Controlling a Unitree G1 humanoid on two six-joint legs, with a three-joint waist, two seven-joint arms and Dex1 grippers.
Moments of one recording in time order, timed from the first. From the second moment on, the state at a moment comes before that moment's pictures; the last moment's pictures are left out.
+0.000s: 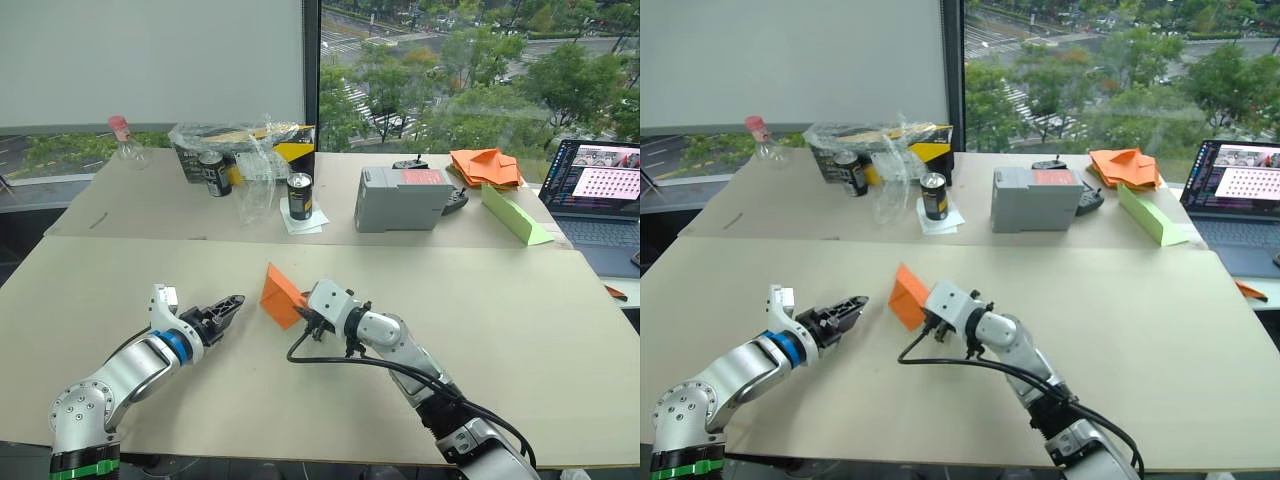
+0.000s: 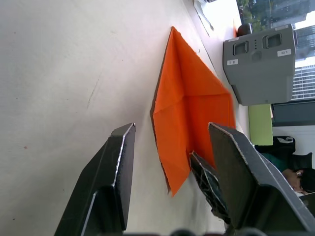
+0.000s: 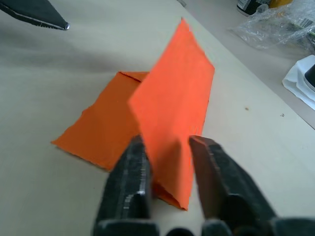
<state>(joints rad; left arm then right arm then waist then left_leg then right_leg) -0.13 0.46 0.37 -0.15 -1.75 0.90 0.39 -0.51 -0.14 0.40 0.21 -0.19 0.12 0.52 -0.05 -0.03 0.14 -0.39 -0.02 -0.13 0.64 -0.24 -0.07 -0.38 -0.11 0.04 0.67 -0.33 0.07</state>
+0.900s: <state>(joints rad) -0.11 0.47 0.36 -0.16 -1.76 0.89 0.36 -0.49 -0.44 0.31 0.07 0.03 -0.10 0.89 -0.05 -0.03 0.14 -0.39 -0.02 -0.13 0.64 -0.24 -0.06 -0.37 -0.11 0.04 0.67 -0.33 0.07</state>
